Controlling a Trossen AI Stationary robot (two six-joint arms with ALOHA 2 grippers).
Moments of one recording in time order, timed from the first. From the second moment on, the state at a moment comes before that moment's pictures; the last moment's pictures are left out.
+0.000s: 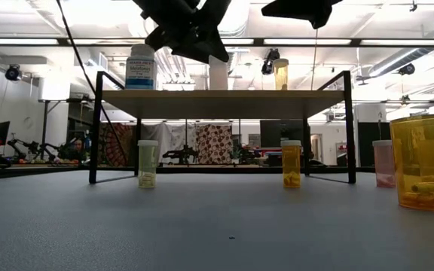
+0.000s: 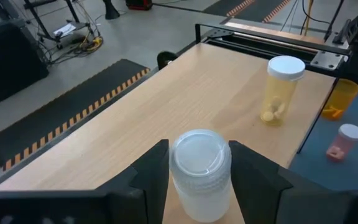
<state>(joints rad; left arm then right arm) -0.16 1.58 1.18 -0.17 -0.82 -0.38 0.37 1.29 0.83 0.19 0.58 0.05</state>
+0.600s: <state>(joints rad) -0.16 1.58 1.23 -0.14 -0.74 -0.28 0.37 1.29 0.83 0.19 0.58 0.05</state>
